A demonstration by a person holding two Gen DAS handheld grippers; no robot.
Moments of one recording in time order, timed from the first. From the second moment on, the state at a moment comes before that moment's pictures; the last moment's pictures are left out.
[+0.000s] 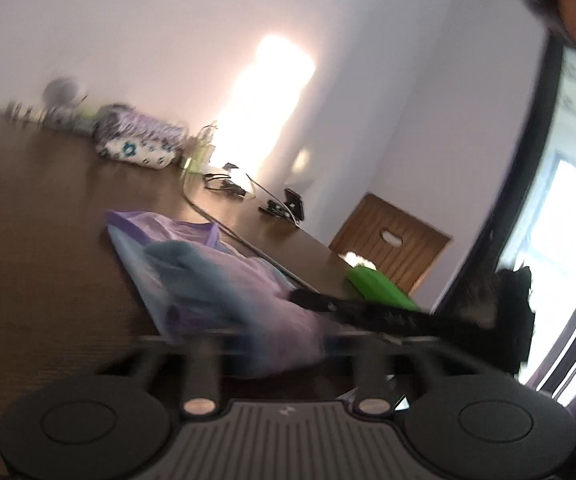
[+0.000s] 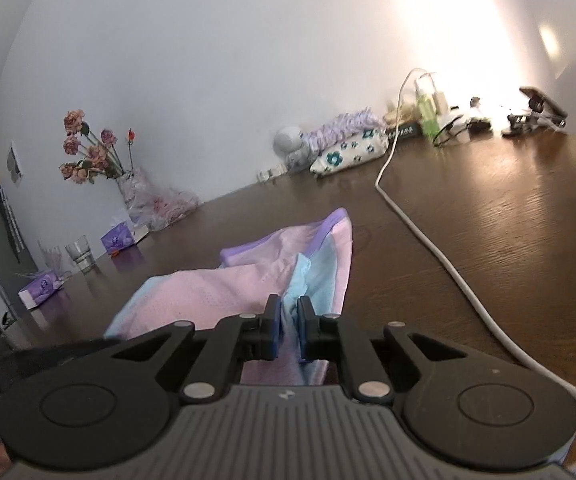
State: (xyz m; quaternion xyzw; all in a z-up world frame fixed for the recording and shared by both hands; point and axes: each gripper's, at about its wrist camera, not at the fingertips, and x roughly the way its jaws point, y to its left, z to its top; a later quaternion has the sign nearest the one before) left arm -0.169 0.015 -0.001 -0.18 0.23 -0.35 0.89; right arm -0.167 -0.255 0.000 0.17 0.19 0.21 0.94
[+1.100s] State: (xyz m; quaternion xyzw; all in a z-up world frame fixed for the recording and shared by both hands) left arm -0.142 0.040 -0.009 -0.29 0.30 -0.32 0.85; right arm -0.191 -0.256 0.001 0.14 0.19 0.24 0.94
